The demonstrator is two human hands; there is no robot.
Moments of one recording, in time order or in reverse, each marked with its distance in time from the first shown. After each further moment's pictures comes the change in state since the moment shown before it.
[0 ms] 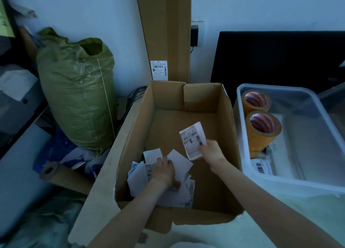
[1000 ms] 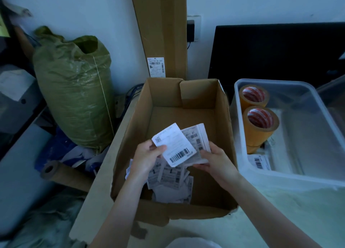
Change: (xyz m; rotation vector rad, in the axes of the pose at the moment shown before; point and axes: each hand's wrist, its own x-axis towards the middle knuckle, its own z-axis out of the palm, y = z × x) left_hand -0.072 -0.023 -0.076 -1.355 0.318 -0.051; right_hand -0.069 0.000 -0.019 0.350 -0.227 -0.103
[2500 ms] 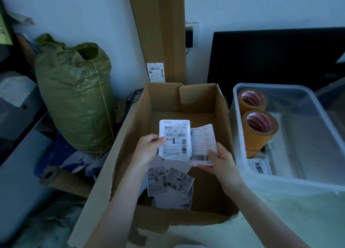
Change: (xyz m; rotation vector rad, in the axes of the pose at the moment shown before) left_hand 0.016 0.028 0.002 0.061 -0.003 -0.061; right_hand -0.004 0.000 -0.005 -0.096 0.211 -0.119
